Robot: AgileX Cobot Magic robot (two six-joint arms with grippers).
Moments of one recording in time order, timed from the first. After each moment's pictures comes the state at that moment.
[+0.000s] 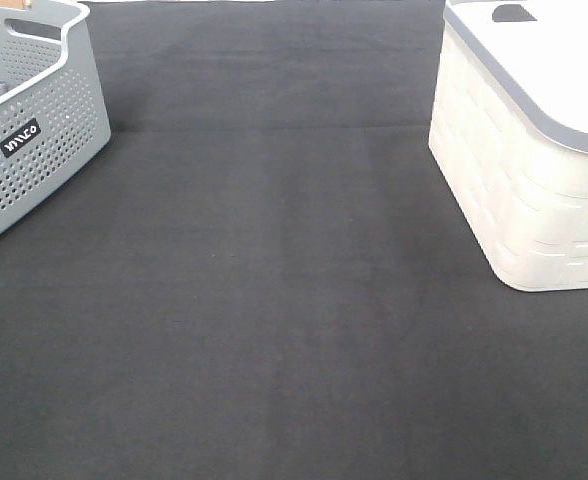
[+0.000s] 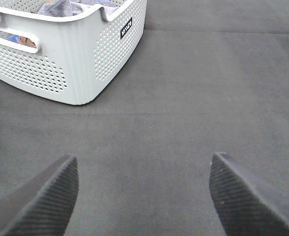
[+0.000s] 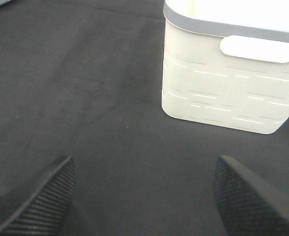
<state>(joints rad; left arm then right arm) 0.05 0.00 -0.51 -0.14 1.04 0.04 0.09 0.00 -0.51 0.08 1.05 -0.16</state>
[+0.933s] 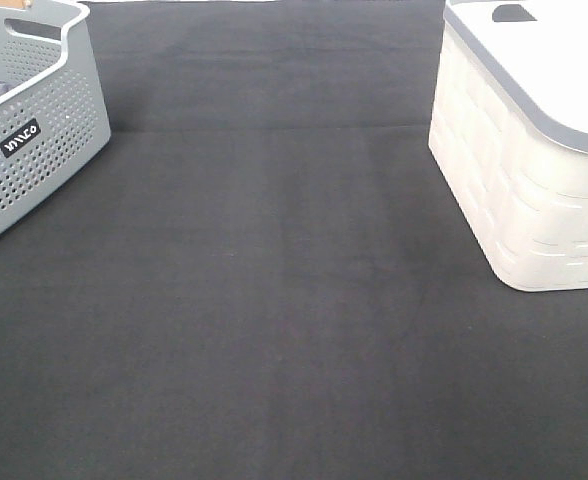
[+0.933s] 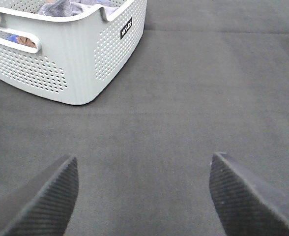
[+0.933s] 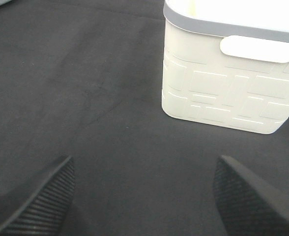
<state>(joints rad) 0.05 0.00 -0.51 -0.14 1.04 0.04 0.09 0.00 -0.51 0.08 1.05 -0.16</state>
